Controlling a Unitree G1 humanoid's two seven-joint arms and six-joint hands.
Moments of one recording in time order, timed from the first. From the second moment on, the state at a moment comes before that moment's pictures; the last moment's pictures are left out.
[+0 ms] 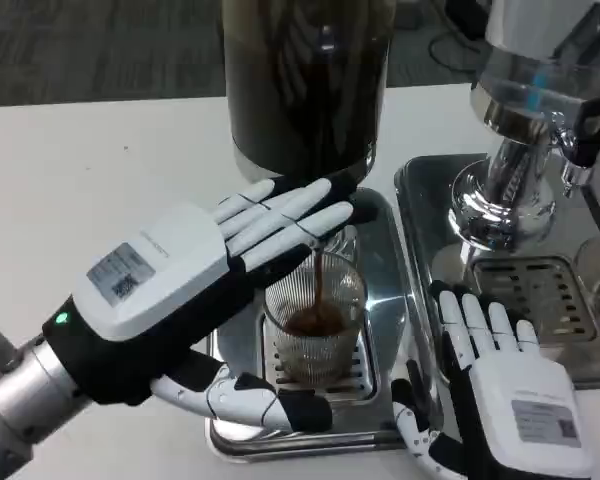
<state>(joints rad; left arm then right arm) 0.01 0.65 -0.02 -0.07 0.41 -0.85 -0.23 0.40 -0.20 0.45 -0.20 -1.11 0.23 -0.38</state>
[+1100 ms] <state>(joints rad) 0.04 0.65 -0.02 -0.10 0.43 -0.83 -0.18 0.37 -0.21 0.43 -0.23 -0.93 0.14 -0.30</state>
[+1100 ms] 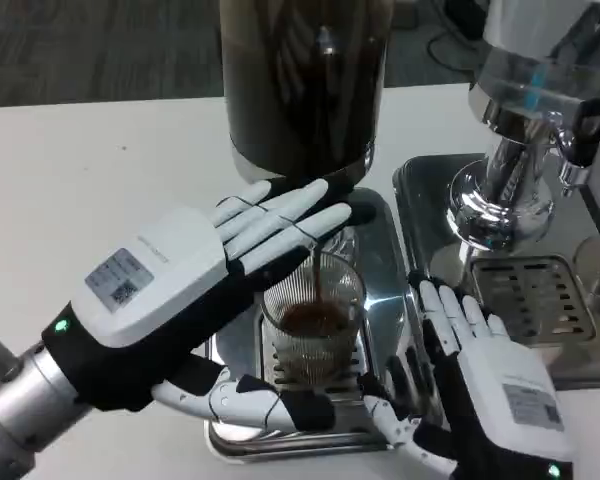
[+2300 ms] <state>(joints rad) 0.17 0.60 0.14 -0.15 0.48 -0.75 -0.03 0.20 -0.17 0.41 -0.13 -0.74 0.11 -0.15</state>
